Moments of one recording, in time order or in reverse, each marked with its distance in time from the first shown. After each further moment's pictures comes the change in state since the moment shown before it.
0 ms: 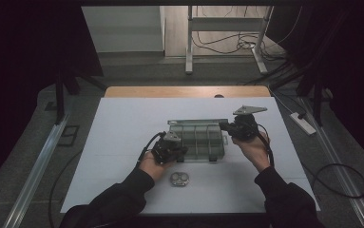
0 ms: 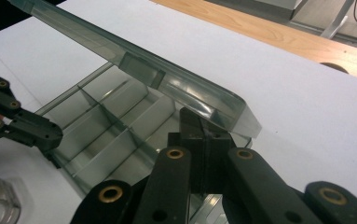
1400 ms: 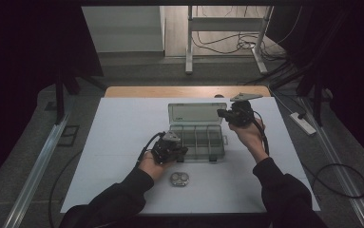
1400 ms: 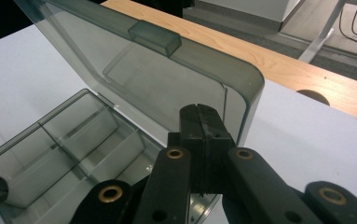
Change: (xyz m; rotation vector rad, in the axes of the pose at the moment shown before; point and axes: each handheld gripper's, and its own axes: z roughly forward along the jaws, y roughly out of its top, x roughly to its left) left arm 0.001 -0.001 0.000 -0.004 -0.014 -0.007; right arm -0.027 0.028 0.027 -0.032 -0.027 0.000
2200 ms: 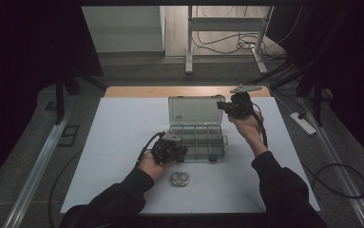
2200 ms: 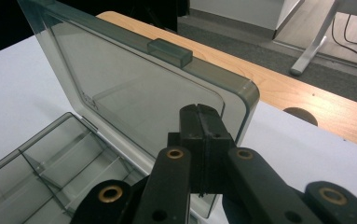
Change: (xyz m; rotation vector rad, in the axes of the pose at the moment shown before) left arm 0.001 -0.001 0.000 -0.006 -0.008 -0.006; right arm -0.015 0.018 0.011 -0.025 -0.012 0.009
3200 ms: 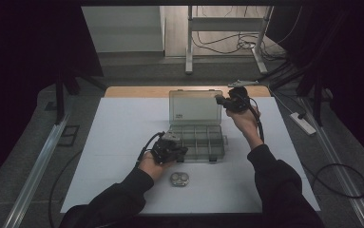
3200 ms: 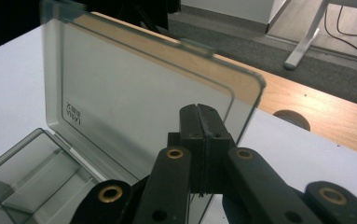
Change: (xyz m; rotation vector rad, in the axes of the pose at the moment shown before) left arm 0.000 0.000 0.000 -0.002 -0.004 -0.007; right arm -0.016 0.008 0.023 0.017 -0.026 0.036
